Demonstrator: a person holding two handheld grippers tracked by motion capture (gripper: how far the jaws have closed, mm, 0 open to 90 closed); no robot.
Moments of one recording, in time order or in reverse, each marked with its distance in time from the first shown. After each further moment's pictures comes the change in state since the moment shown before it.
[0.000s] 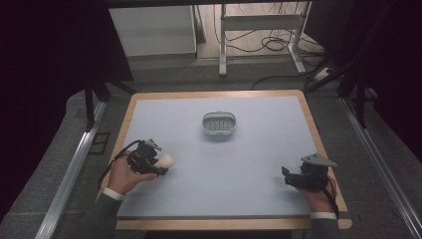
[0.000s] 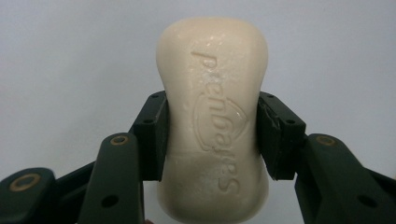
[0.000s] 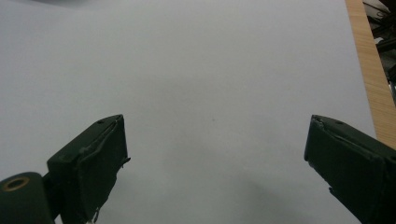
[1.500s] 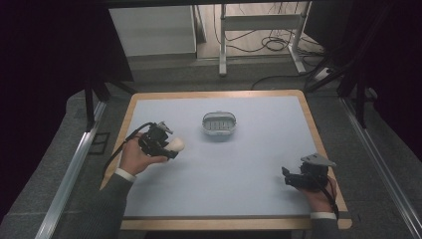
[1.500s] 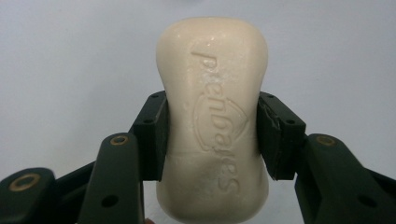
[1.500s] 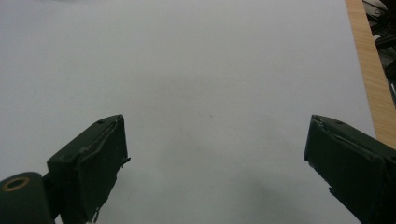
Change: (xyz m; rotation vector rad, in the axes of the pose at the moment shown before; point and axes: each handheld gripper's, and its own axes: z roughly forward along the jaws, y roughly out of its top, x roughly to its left) left arm 0.004 0.056 -0.005 -0.047 0.021 0.078; right arm 0.000 -0.001 0.002 0.012 -0.010 -0.002
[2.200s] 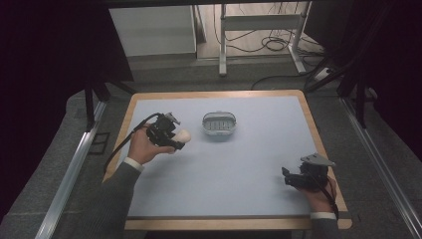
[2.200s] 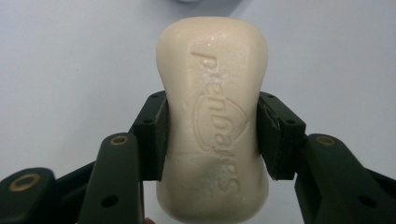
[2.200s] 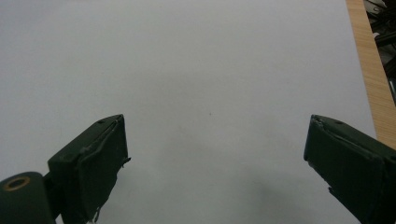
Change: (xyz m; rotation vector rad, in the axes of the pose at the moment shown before) left arm 0.008 0.033 0.007 -0.015 -0.002 0.019; right arm 0.000 0.000 0.001 0.011 -0.007 0.001
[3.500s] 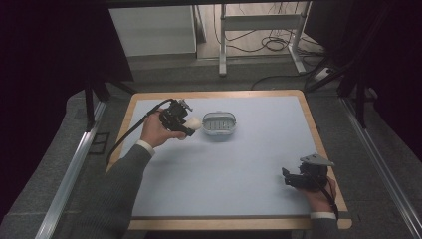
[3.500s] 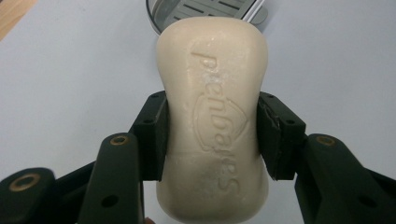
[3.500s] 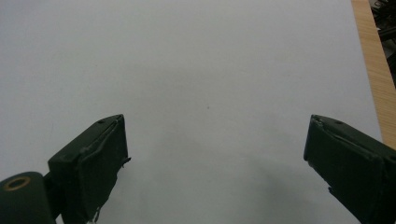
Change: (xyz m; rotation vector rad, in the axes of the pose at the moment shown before) left arm 0.013 0.052 0.012 0.011 0.000 0.079; right arm -0.001 -0.003 0.004 0.018 -0.003 0.000
